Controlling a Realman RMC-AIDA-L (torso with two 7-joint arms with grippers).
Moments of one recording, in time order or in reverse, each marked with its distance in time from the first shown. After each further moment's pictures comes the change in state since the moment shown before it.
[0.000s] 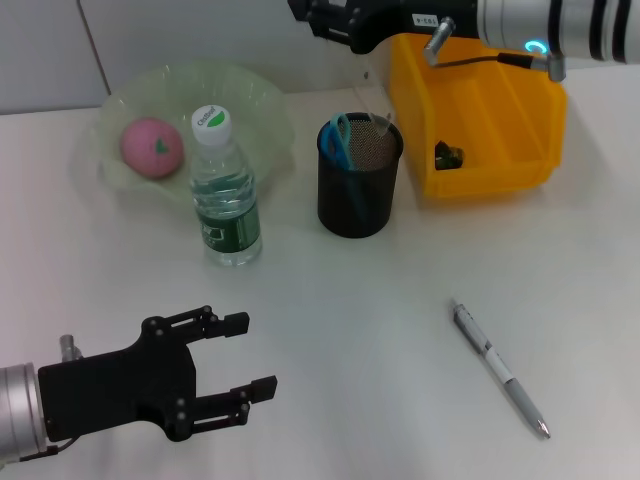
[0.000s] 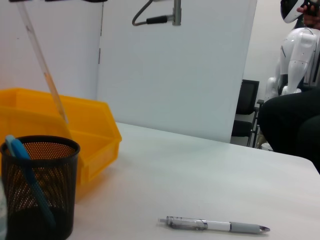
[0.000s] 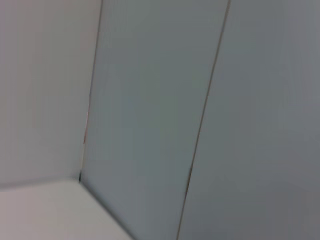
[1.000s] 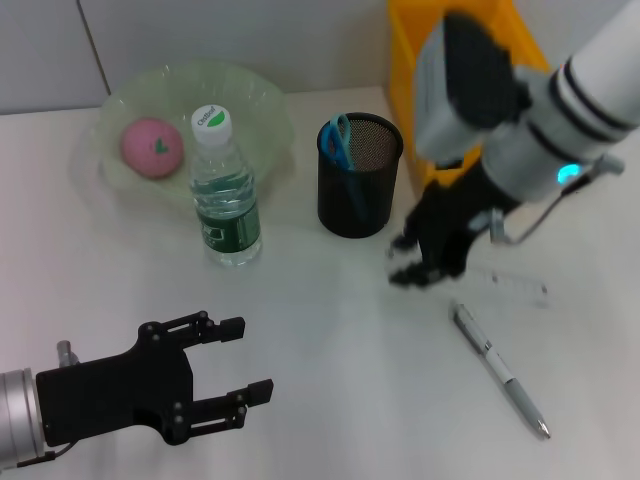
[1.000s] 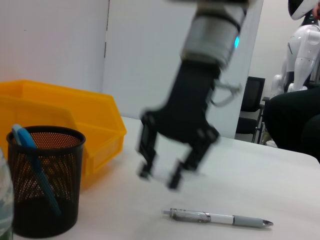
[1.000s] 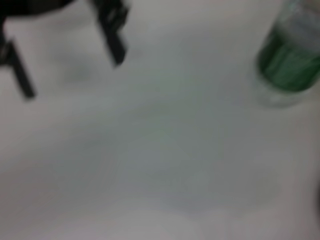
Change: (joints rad) left arm 0.013 0.000 0.004 0.004 0.004 -0.014 -0.009; right arm 0.248 -0.005 0.049 0.152 -0.665 -0.684 0.158
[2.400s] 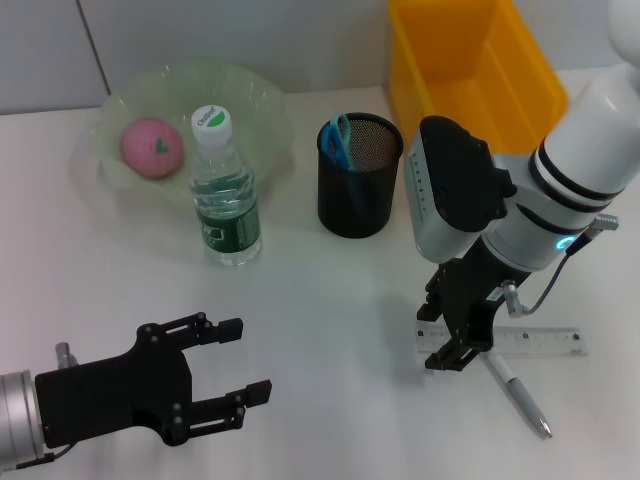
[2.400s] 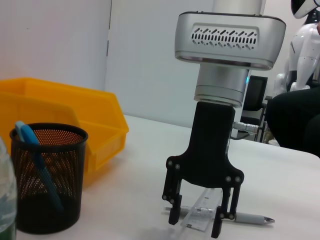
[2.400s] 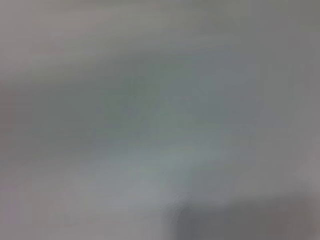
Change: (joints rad) left arm 0.003 0.000 0.000 -0.004 0.000 -0.006 0.003; right arm -0.003 0.006 -0.141 0.187 -0.049 0.054 -0.098
